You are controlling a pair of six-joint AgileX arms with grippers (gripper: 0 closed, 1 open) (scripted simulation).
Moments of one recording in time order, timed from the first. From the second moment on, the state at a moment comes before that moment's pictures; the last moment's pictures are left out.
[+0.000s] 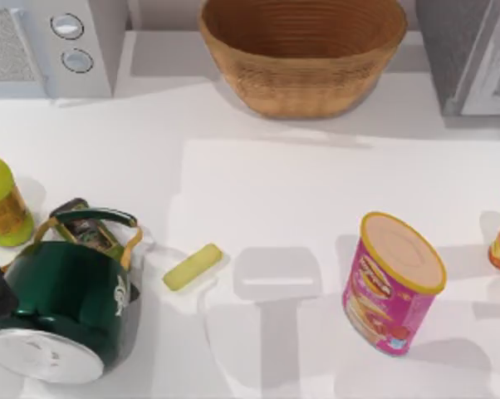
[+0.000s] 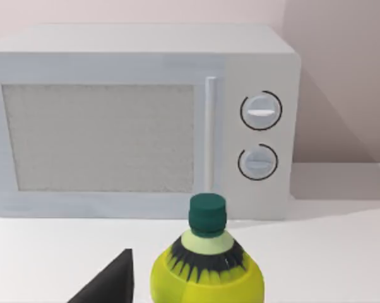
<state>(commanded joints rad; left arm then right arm) 0.00 0.00 0.00 0.00 0.00 0.00 0.00 0.00 0.00 0.00 0.00 0.00</state>
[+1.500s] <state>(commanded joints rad) 0.00 0.00 0.00 0.00 0.00 0.00 0.42 1.68 1.27 0.41 0.44 0.02</state>
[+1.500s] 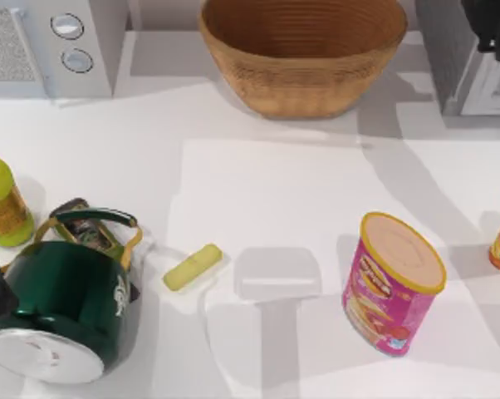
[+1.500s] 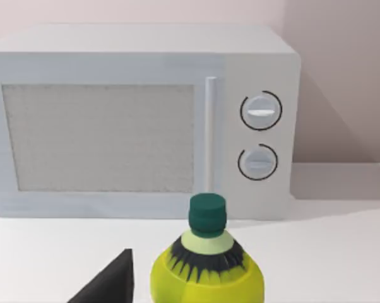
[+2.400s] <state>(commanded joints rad) 0.00 0.00 0.00 0.00 0.00 0.00 0.55 2.23 1.66 0.54 0.57 0.02</state>
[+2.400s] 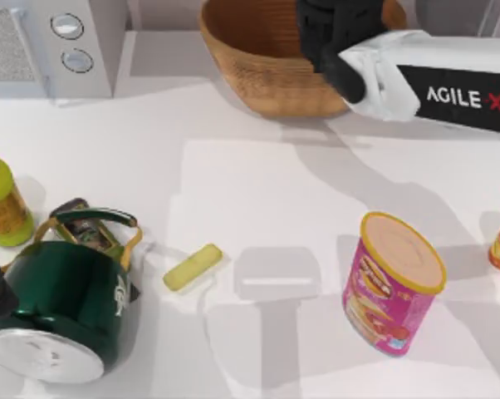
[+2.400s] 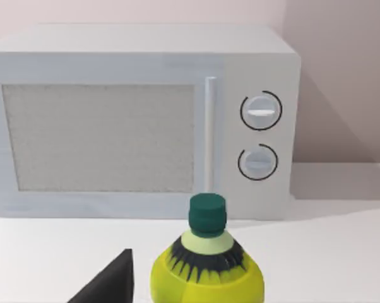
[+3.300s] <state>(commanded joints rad) 0.00 0.00 0.00 0.00 0.00 0.00 0.53 2.31 1.78 0.53 0.55 0.02</state>
